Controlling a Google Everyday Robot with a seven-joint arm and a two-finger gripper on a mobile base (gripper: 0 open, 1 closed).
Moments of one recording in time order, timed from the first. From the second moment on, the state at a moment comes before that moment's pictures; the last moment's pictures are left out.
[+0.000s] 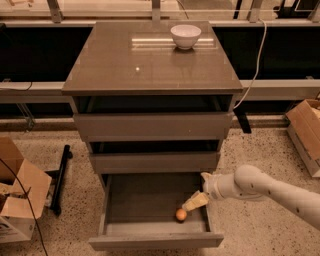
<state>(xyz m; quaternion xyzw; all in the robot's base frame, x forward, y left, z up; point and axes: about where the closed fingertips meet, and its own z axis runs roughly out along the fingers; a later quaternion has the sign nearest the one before) 0.568 -0.154 0.426 -0.41 0.83 0.24 0.30</state>
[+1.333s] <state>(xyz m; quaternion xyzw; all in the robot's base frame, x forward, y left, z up) 0.584 -0.127 0.316 -0.38 0.84 0.24 0.28</state>
